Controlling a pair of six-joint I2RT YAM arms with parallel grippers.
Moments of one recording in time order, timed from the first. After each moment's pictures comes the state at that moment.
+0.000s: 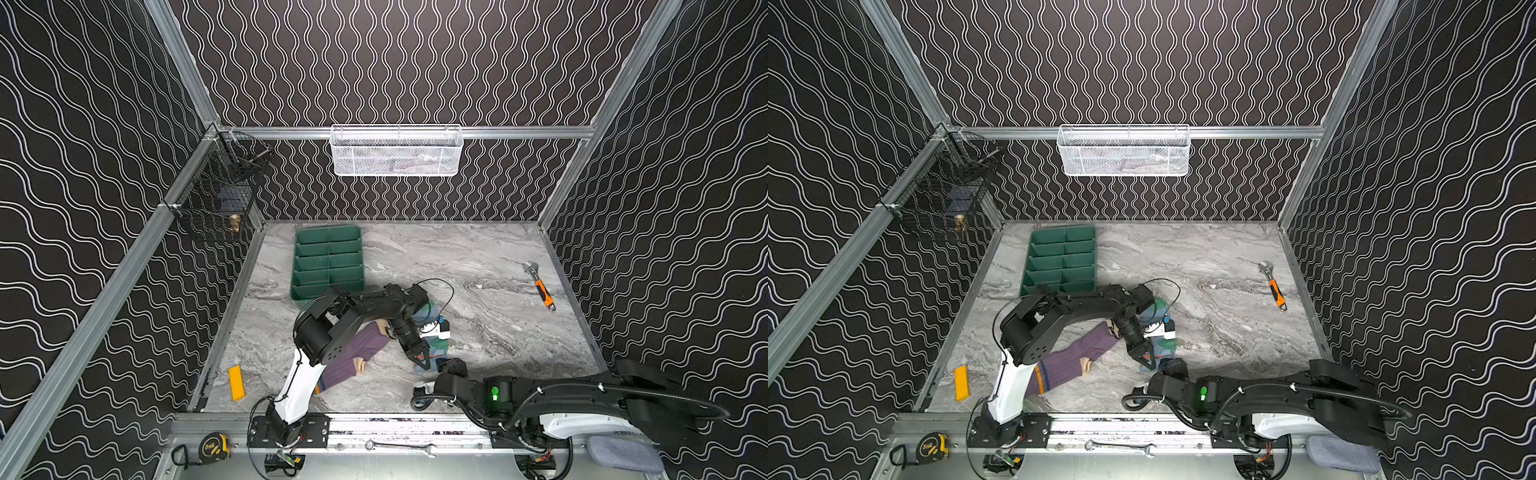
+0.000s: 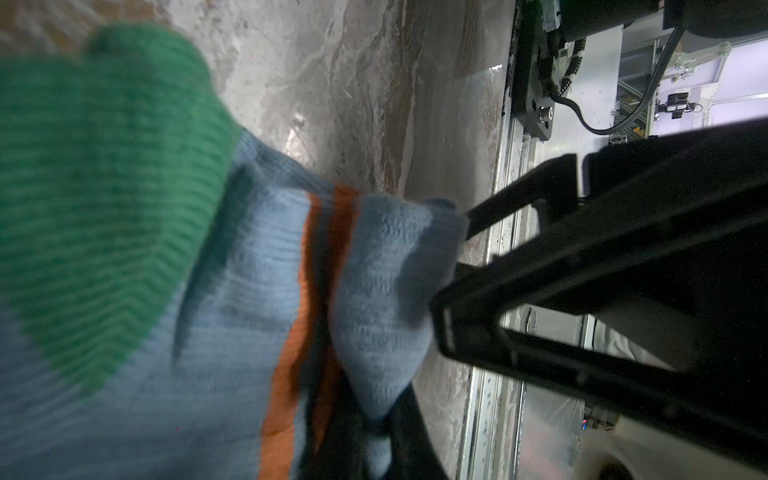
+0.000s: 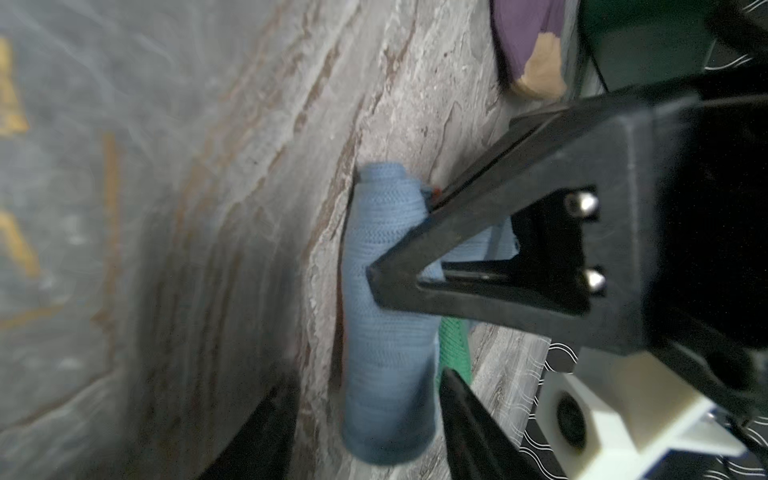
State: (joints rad) left arm -0.83 2.16 1.40 -0.87 0.79 0.42; right arm 1.33 1.19 0.36 -0.18 0.59 -0.73
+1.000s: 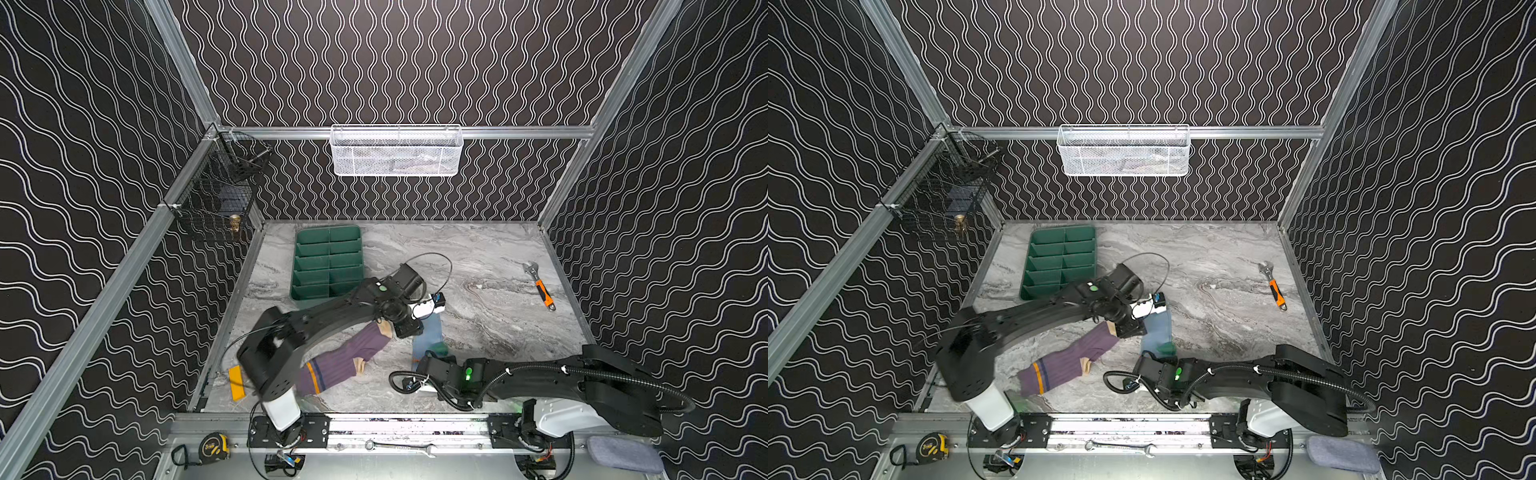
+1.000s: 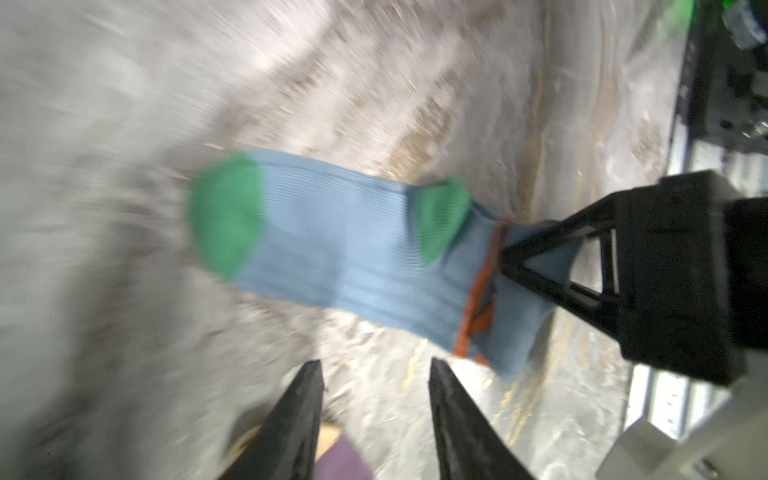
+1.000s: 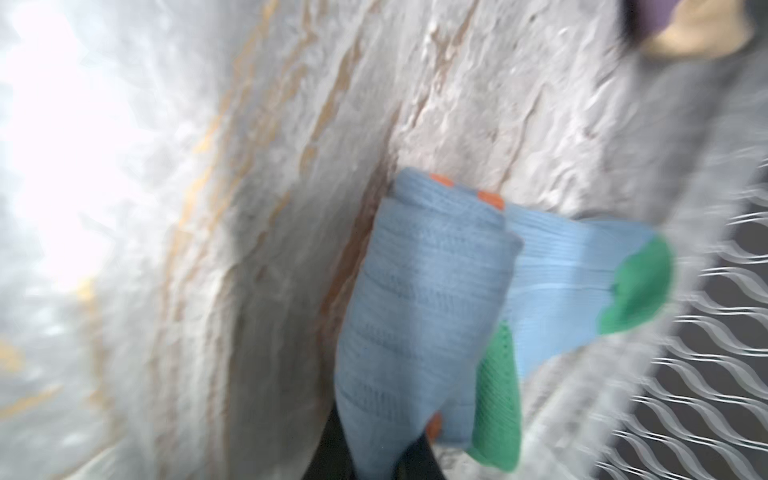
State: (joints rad) left arm -0.84 1.64 1.26 -0.65 0.20 0.43; right arm 1.23 1.41 0.60 -0.47 0.36 -0.59
